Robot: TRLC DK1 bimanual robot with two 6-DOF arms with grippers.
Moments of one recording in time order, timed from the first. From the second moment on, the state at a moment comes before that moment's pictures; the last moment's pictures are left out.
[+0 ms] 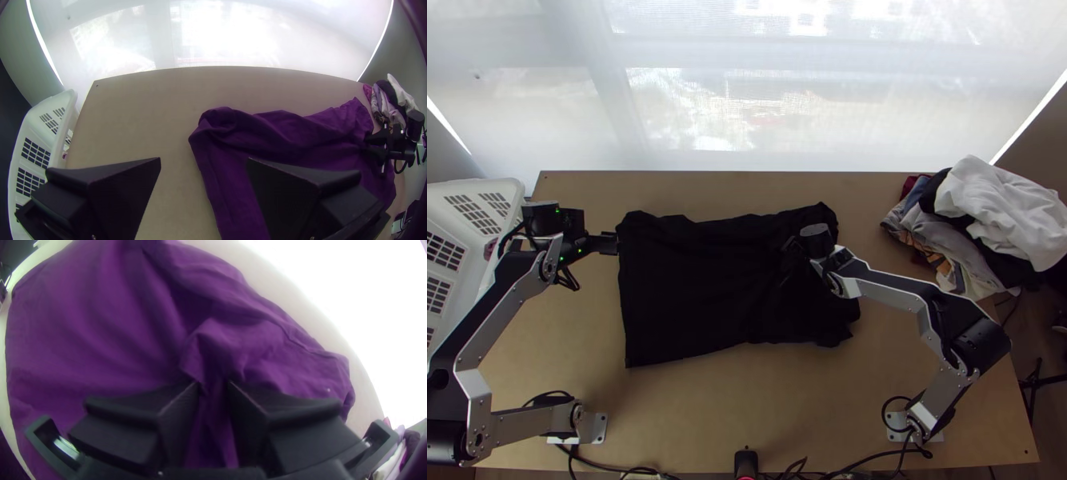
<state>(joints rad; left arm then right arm) 0.04 1.35 0.97 -0.31 0.09 0.07 0.57 1.84 0.99 0.10 -0.01 -0.38</state>
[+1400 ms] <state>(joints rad) -0.24 1.09 0.88 -0.92 0.22 0.36 0.53 1.14 0.80 -0.53 0.02 -0.40</state>
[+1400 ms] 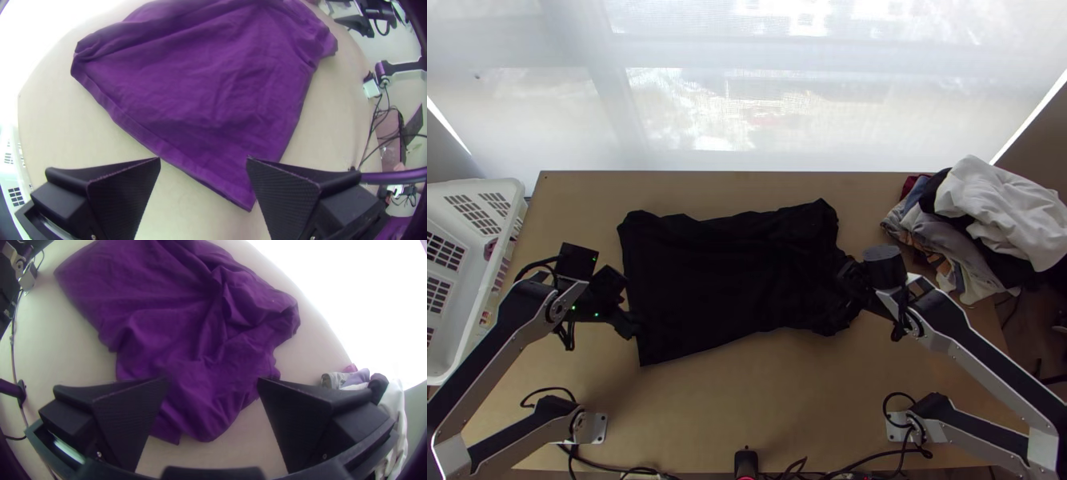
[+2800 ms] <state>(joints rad) -0.35 1.29 0.72 -0.87 0.19 0.36 0.68 1.20 0.67 -0.57 0.02 -0.42</state>
